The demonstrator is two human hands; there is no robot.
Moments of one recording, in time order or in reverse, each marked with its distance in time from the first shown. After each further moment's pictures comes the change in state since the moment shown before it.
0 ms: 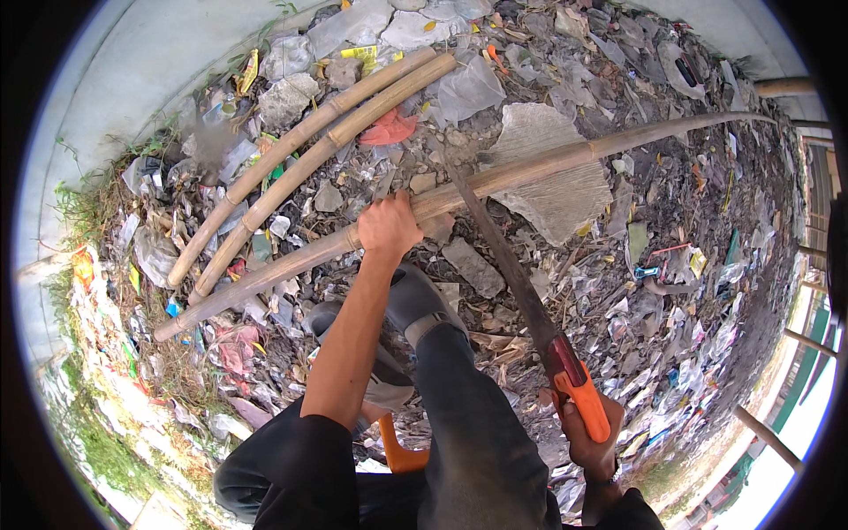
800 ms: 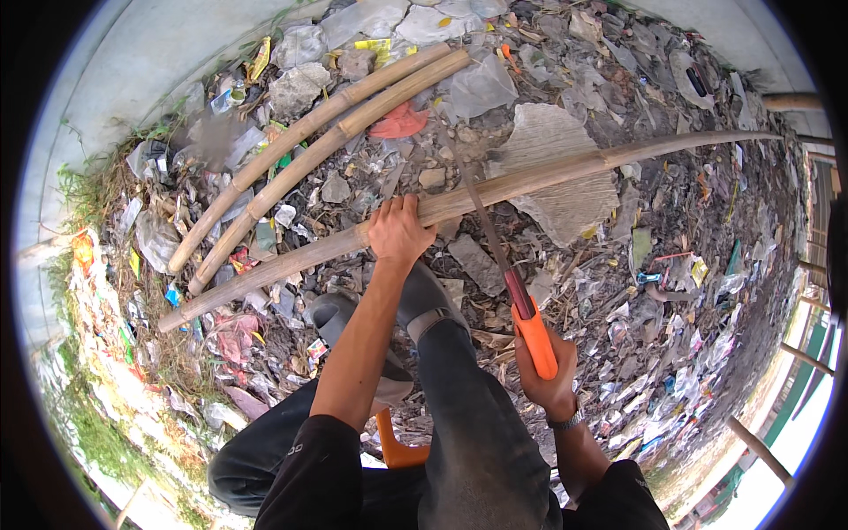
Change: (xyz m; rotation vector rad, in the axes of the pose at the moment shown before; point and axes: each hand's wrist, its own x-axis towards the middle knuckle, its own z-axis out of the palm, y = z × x) left_hand -0.026 0.002 0.028 -0.062 0.316 0.003; right_hand 0.092 -0.001 0.080 0.100 0.111 -0.318
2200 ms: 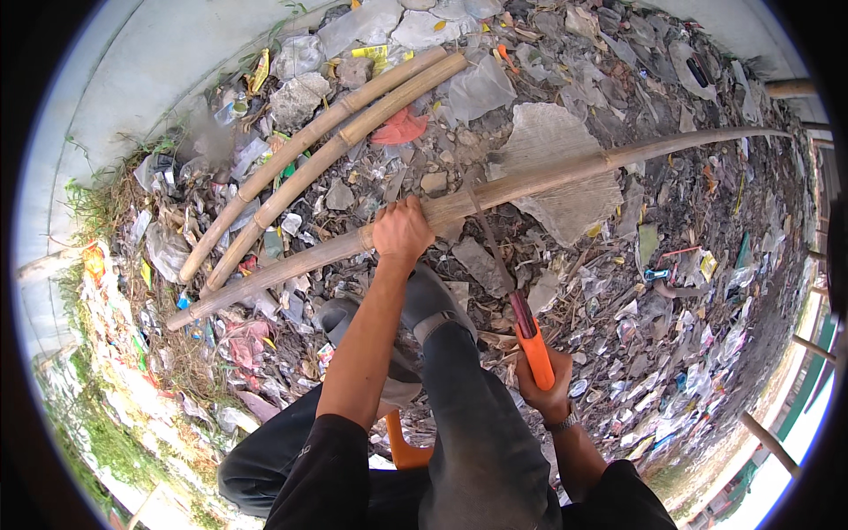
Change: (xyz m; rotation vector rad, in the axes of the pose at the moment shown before) left_hand 0.015 -0.006 0.007 0.081 -0.200 -0.015; right_hand -0.025 0.036 0.010 0.078 0.039 0.042
